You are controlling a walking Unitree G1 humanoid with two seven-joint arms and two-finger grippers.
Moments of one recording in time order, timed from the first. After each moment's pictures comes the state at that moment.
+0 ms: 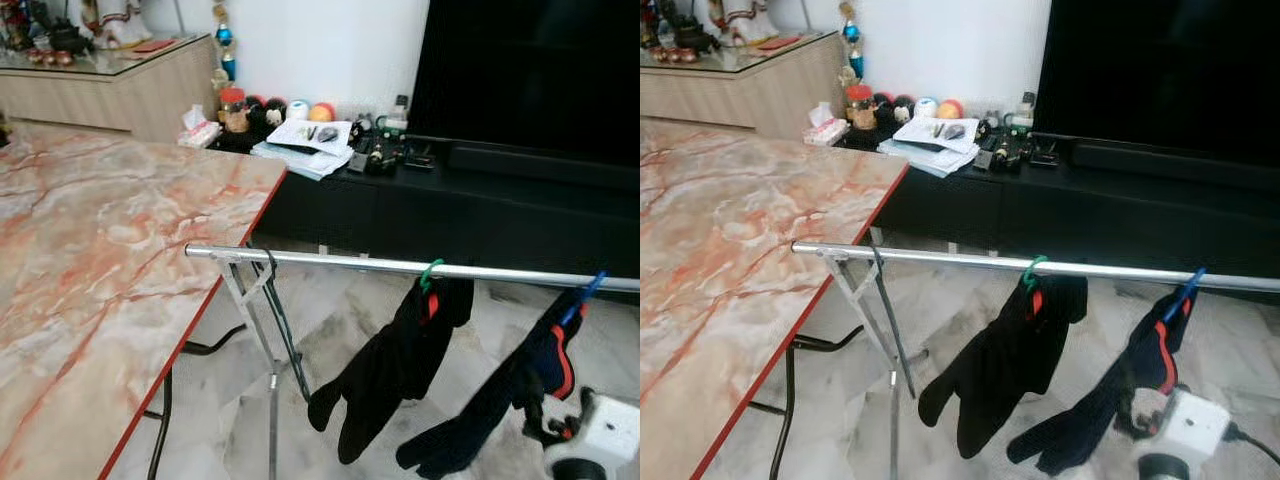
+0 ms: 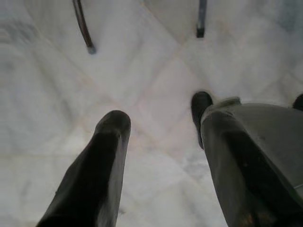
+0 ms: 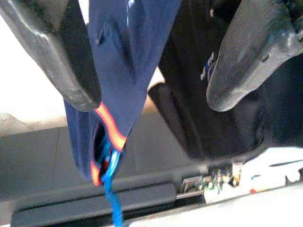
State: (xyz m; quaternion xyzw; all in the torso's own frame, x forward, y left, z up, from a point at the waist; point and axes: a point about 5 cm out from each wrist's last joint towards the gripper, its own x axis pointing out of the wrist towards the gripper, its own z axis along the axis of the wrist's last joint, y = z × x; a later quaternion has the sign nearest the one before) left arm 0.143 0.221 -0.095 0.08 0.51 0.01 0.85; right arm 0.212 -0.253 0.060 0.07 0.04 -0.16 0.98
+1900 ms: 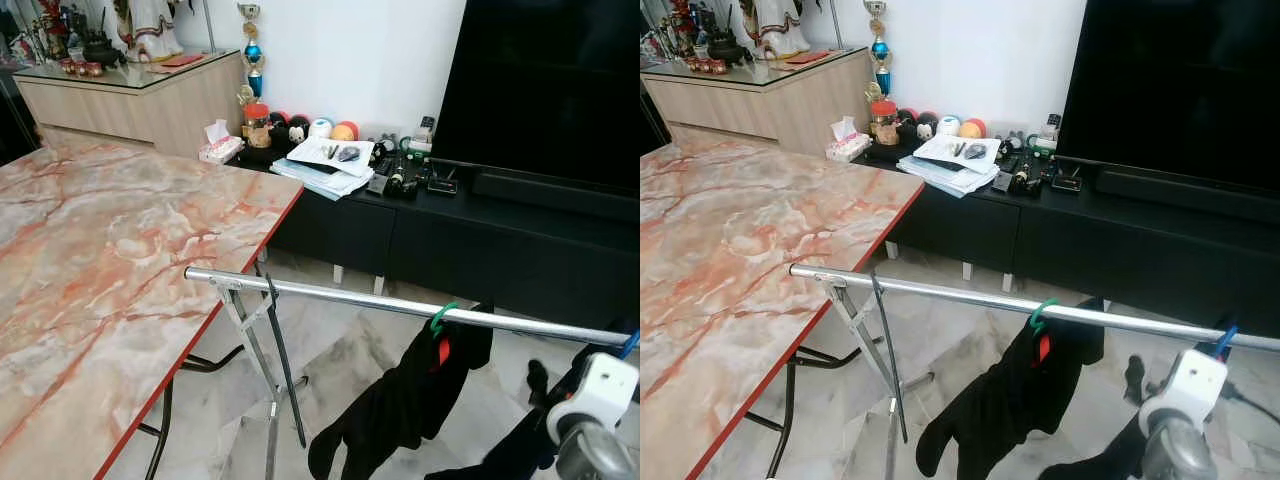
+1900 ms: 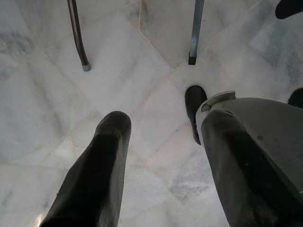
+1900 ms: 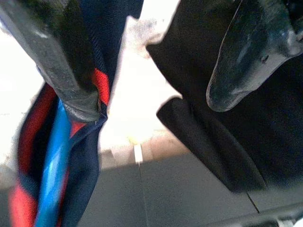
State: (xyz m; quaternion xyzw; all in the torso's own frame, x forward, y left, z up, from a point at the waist) left arm 0.155 0.213 -0.092 0.08 0.50 0.00 0.86; right arm 0.249 -0.285 0.047 0.10 0.22 -0.22 0.94
